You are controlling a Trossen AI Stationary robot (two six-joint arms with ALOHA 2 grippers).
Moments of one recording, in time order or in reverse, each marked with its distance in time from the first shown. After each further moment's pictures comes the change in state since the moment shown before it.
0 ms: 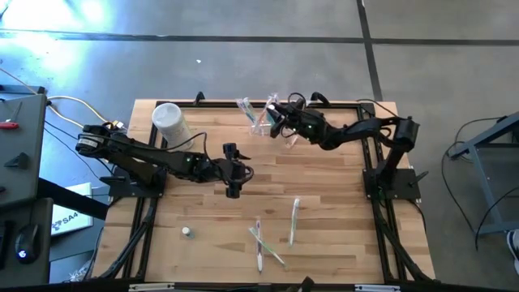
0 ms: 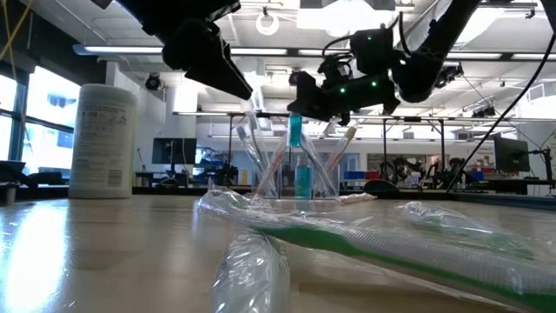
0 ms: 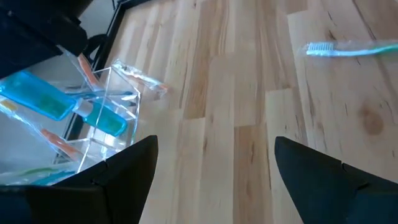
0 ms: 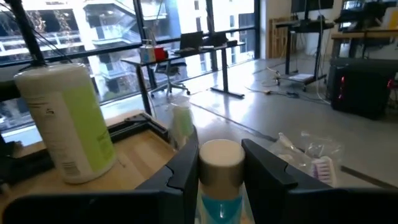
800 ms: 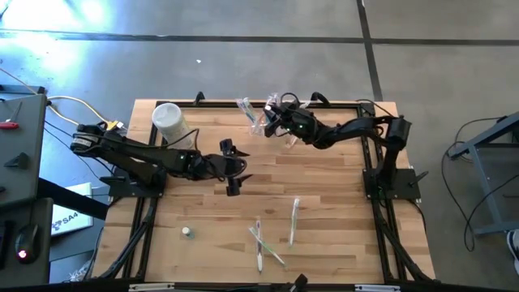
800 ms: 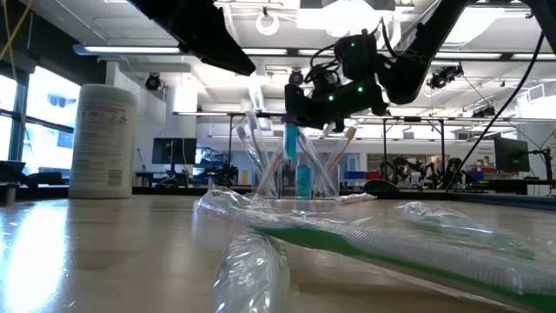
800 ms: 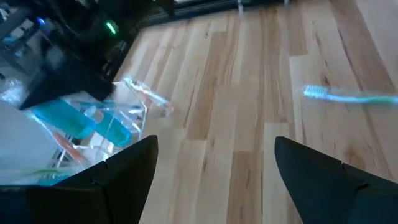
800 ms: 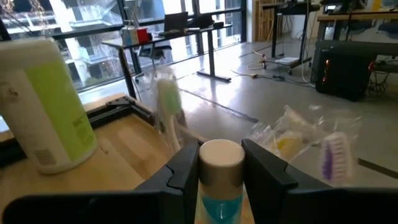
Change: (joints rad) left arm 0.000 -0.065 0.000 0.038 -0.005 -0.081; right arm 0.013 0.076 0.086 -0.095 0.073 0.026
